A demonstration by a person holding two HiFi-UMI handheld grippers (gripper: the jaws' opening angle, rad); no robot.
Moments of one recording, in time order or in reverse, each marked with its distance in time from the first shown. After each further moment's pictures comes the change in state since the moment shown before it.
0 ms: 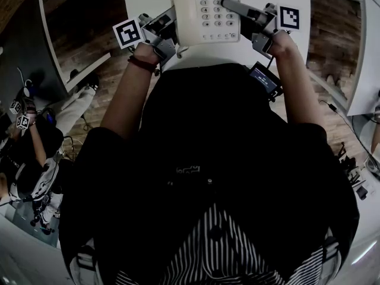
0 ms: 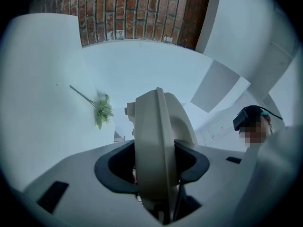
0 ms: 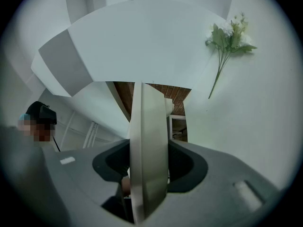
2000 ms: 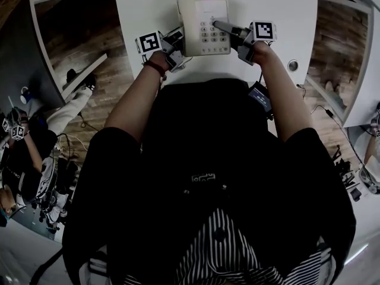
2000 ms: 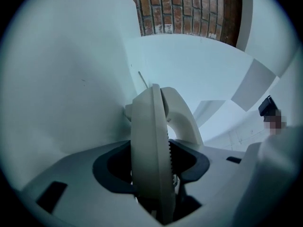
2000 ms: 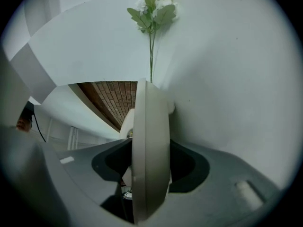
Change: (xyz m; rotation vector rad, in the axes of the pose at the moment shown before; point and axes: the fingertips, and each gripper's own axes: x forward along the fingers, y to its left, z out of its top) left arm -0.035 0.187 -0.048 -0.122 0.022 0.282; right arm -0.017 -0.189 -0.050 0.161 0.067 -0.201
